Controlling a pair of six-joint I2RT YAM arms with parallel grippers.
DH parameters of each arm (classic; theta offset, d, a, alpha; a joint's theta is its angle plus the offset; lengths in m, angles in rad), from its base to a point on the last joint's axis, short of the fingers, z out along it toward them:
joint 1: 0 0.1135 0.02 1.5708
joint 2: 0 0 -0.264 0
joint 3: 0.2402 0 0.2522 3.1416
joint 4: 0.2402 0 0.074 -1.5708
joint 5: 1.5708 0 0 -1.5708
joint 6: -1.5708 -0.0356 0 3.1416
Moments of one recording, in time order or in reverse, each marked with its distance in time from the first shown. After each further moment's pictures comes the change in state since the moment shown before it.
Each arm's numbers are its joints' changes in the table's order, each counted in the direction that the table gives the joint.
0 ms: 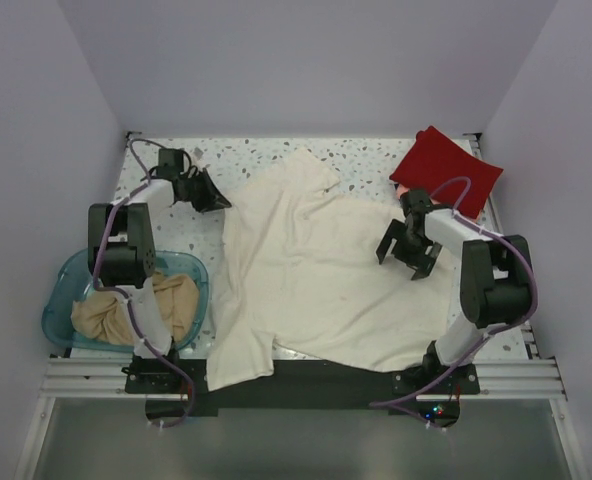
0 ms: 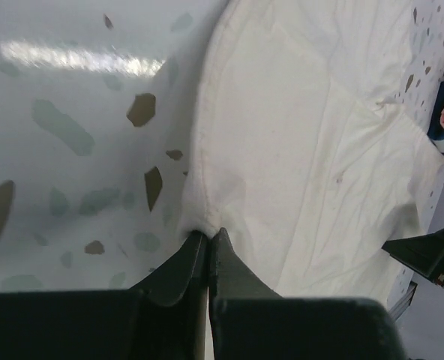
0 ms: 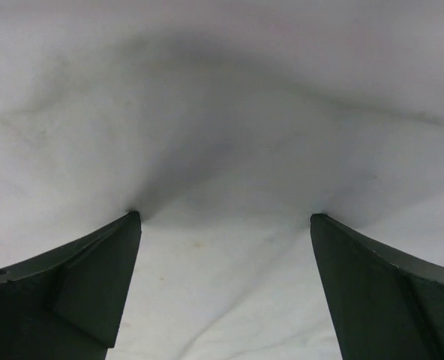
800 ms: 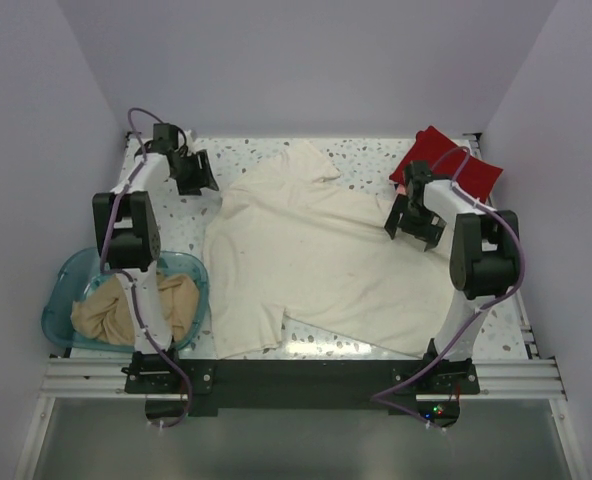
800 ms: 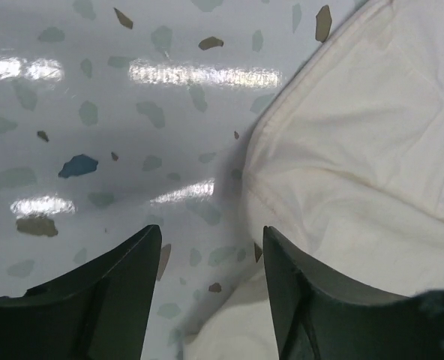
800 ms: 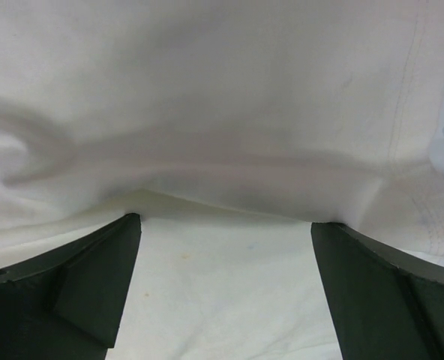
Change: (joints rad) left arm 0.063 -0.244 0.499 0.333 -0.195 -0.290; right arm -0.043 -0.234 0.343 0.111 0.181 0.095
